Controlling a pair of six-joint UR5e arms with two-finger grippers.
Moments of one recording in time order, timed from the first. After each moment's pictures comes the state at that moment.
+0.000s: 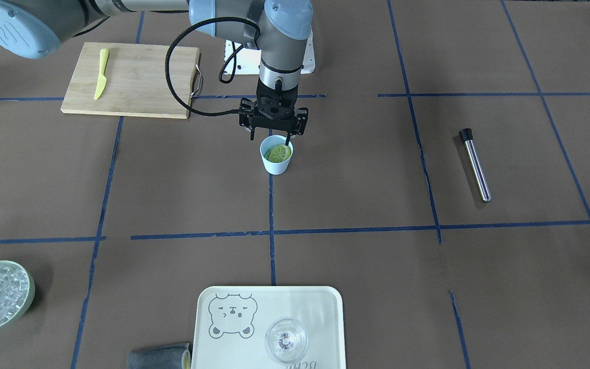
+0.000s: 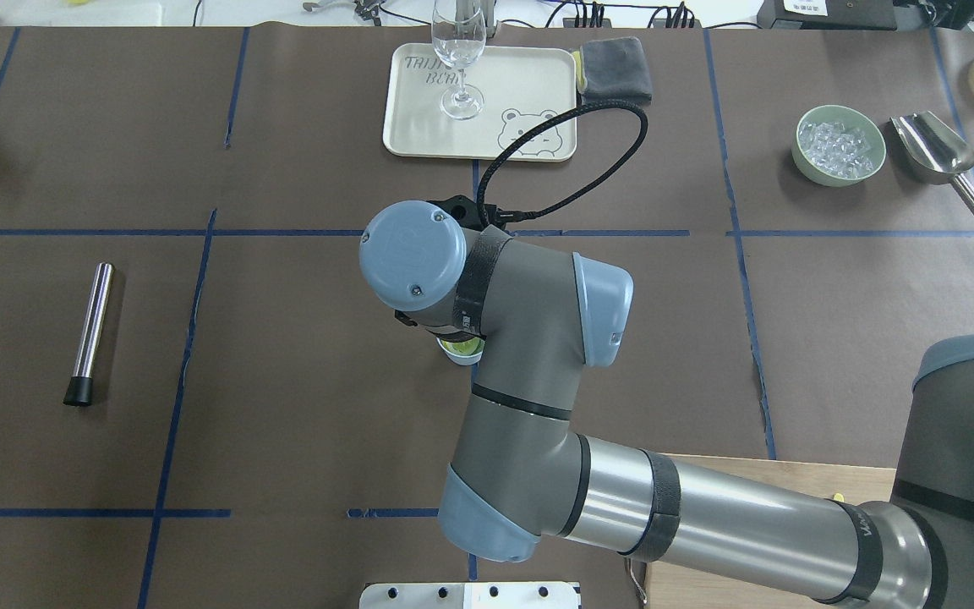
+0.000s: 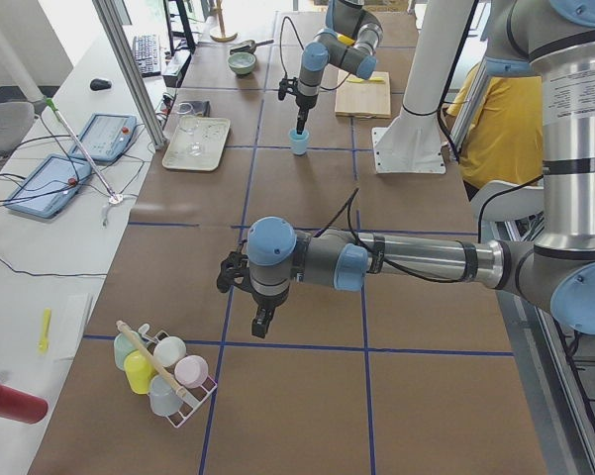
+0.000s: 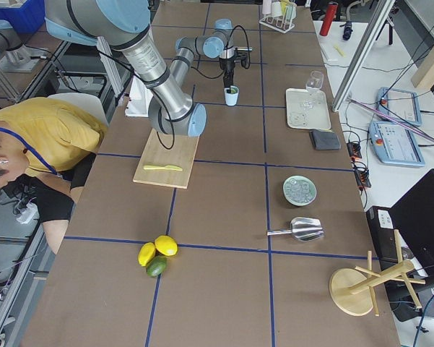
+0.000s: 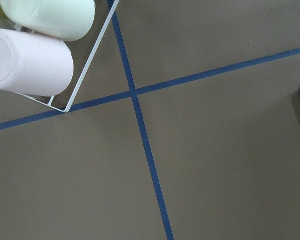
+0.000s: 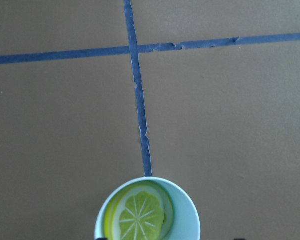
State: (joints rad) left arm -1.55 -1.43 -1.77 -1.67 -2.38 0.12; right arm 0.41 -0.65 1.59 -1.85 1.67 1.38
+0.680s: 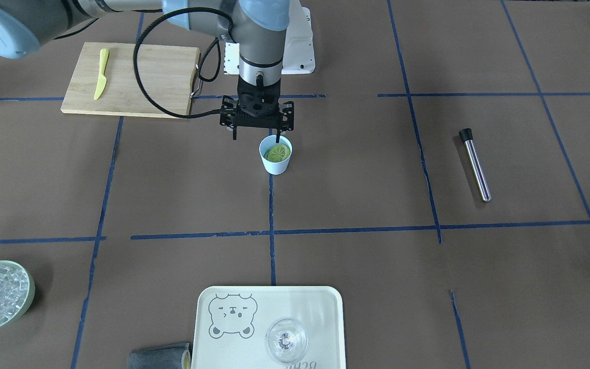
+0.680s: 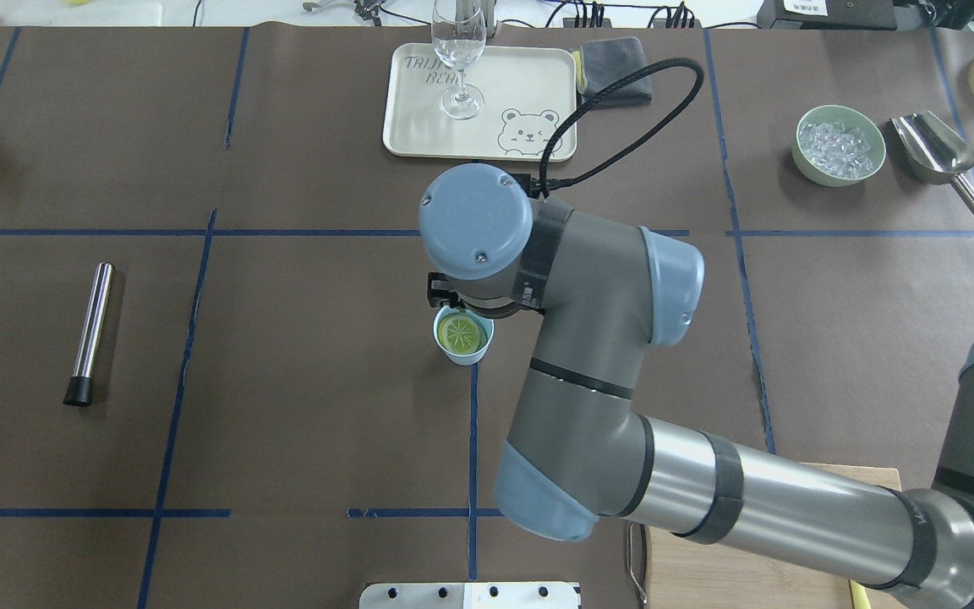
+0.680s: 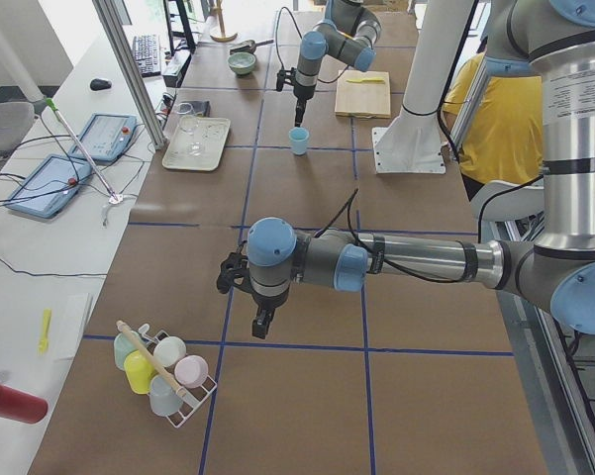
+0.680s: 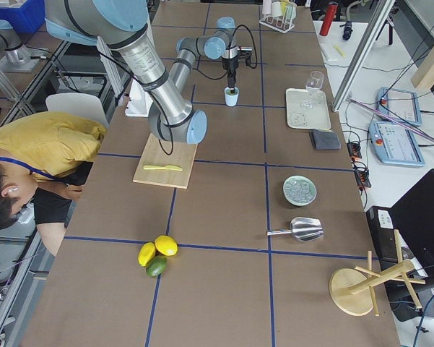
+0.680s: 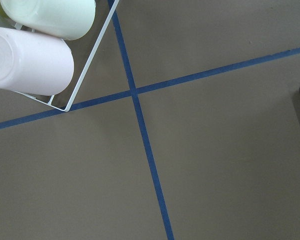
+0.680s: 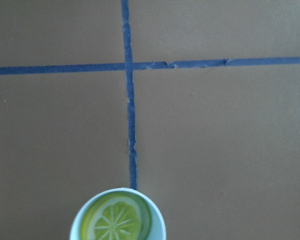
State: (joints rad) left arm -1.55 -1.43 -1.77 -1.67 -2.38 0.12; right arm 0.50 -0.77 1.75 -1.86 1.72 1.21
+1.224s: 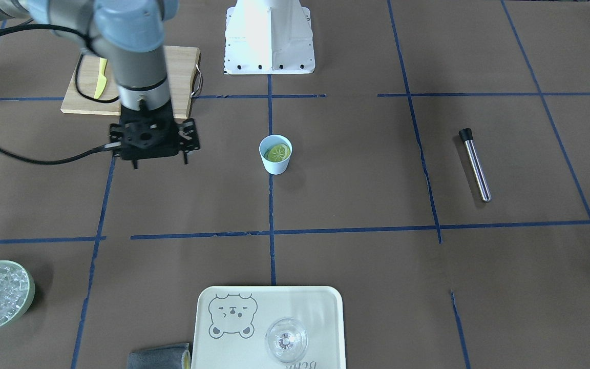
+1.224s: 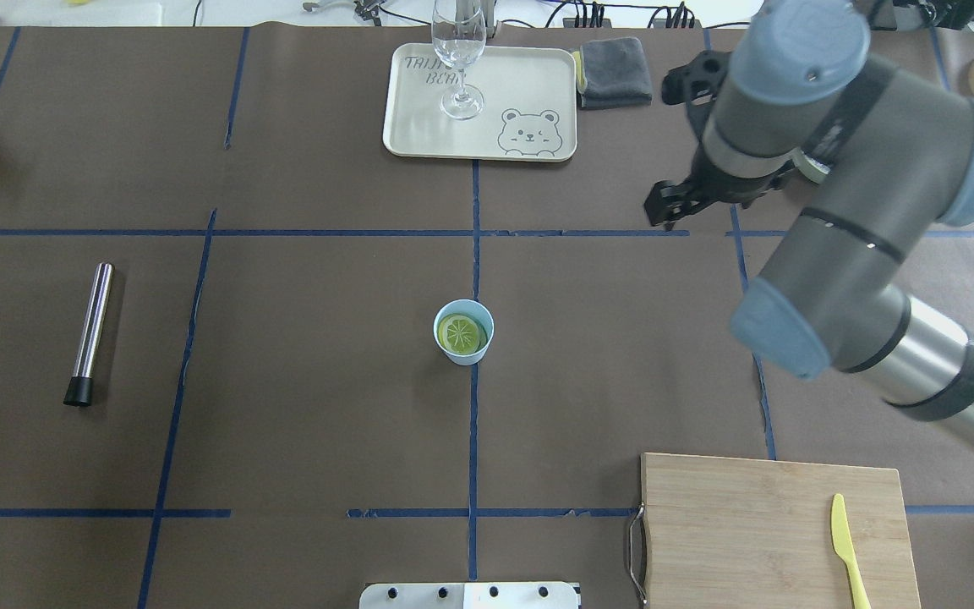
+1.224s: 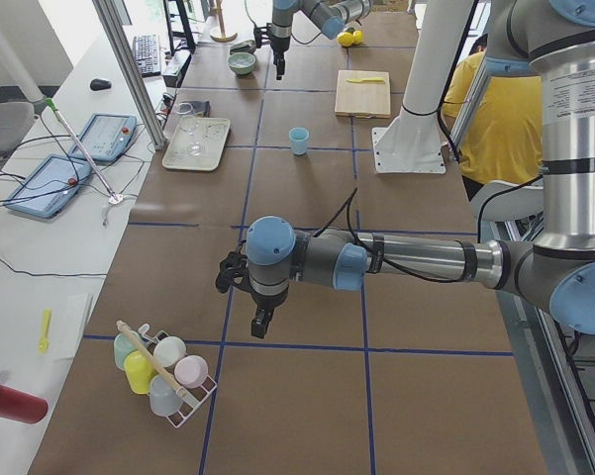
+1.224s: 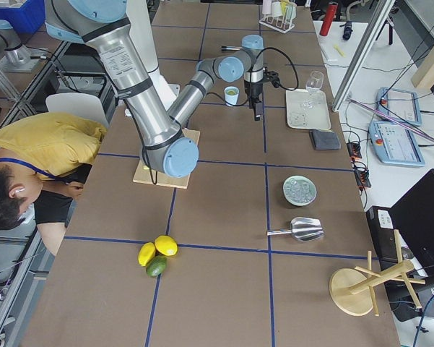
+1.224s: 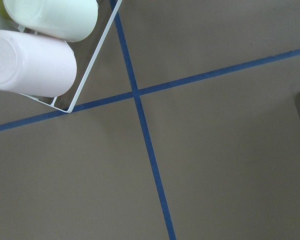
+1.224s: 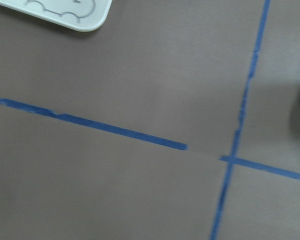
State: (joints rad) left arm -1.55 -1.44 -1.77 -1.67 -2.37 0.12; right arm 0.86 -1.07 1.88 -1.85 1.95 0.58
